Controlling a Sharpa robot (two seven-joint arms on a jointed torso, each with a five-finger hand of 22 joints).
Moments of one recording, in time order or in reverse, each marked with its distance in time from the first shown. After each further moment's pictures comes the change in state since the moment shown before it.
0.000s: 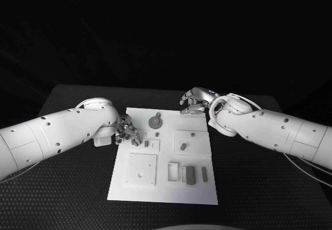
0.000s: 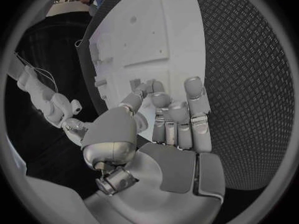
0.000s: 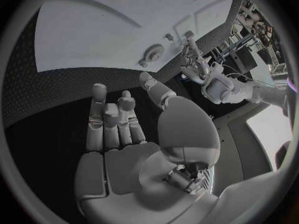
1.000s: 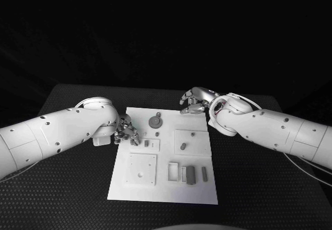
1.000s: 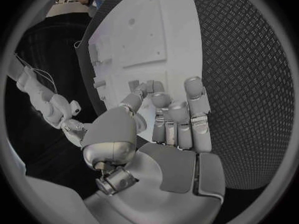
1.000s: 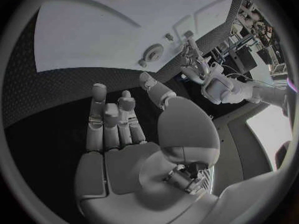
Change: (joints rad) left arm 0.002 -0.002 0.000 0.000 -0.005 0.013 -0.009; left_hand 0.004 -0.004 0.007 -0.007 0.002 0.001 0.000 -0.001 0.000 0.000 0.000 0.000 -0.002 0.002 0.003 0.000 0.000 0.000 0.000 0.000 0.000 0.001; right arm 0.000 -0.001 0.000 0.002 0.000 0.000 0.000; right_hand -0.004 0.004 0.000 0.000 0.000 0.005 0.000 0.000 0.000 0.000 0.000 0.000 0.000 0.002 -0.002 0.000 0.000 0.000 0.000 0.000 0.000 0.000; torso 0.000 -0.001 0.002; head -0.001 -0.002
